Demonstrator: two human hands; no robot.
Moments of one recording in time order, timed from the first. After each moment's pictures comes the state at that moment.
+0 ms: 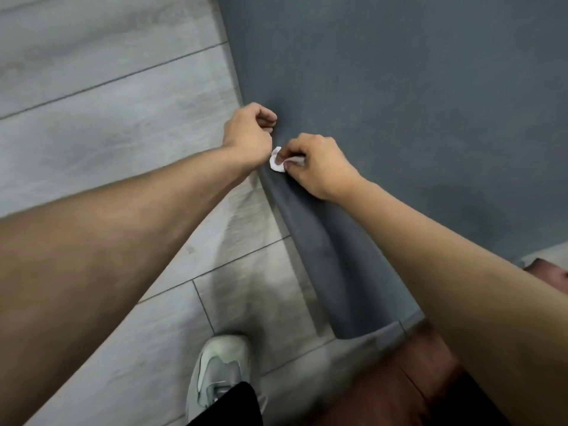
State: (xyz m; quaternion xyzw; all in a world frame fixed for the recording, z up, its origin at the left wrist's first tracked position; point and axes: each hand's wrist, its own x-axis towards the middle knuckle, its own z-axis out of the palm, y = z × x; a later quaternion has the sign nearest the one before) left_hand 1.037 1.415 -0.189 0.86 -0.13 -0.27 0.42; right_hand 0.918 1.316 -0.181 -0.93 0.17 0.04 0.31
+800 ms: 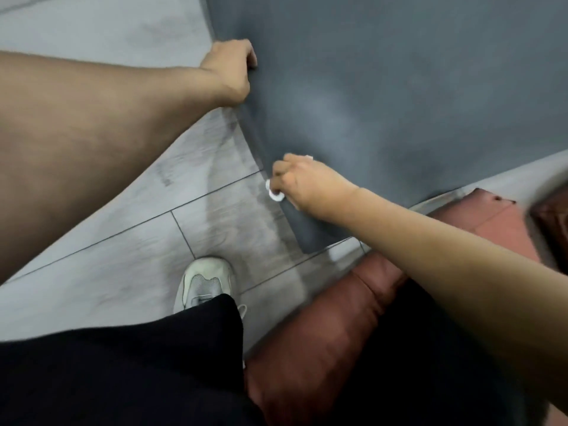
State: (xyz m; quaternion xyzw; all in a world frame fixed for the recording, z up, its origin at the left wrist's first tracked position) left_hand 1.030 1.419 -0.166 0.88 -0.35 -0.27 0.17; right_hand 0.802 1.369 -0.159 -0.98 -0.12 0.13 0.09
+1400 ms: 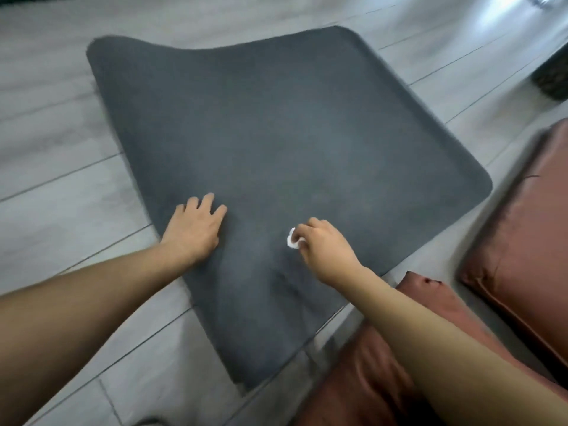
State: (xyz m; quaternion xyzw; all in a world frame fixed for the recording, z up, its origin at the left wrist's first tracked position) left_hand 0.970 1.362 -0.139 0.83 -0.53 -0.14 -0.13; right_hand 0.743 1.223 -0.121 -0.95 0.28 0.04 0.16
